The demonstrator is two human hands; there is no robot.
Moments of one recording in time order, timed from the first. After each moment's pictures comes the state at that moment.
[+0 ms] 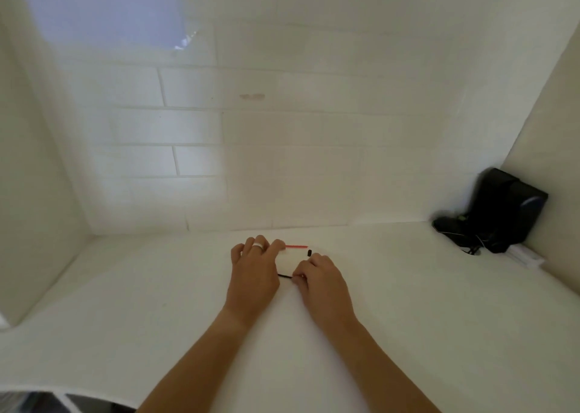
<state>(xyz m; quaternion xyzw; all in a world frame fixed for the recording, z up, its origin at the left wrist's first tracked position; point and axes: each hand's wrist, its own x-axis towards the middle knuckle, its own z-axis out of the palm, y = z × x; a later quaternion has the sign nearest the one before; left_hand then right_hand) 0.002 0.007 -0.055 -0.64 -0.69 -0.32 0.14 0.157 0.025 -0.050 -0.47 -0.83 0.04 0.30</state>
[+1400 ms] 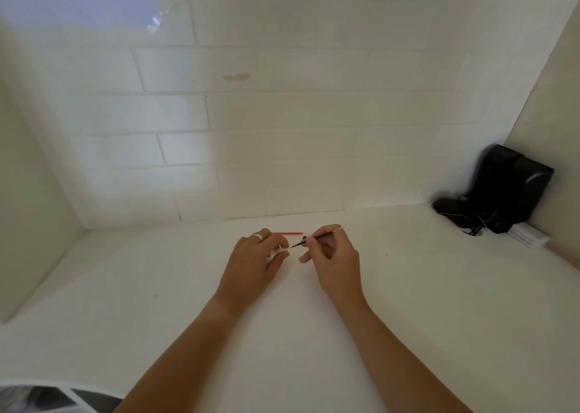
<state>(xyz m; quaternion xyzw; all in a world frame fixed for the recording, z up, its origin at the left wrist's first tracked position) -0.004 0.005 -0.053 -0.72 -0.58 -0.37 0.03 0.178 0.025 -0.028 -0.42 -0.60 0.40 0.54</state>
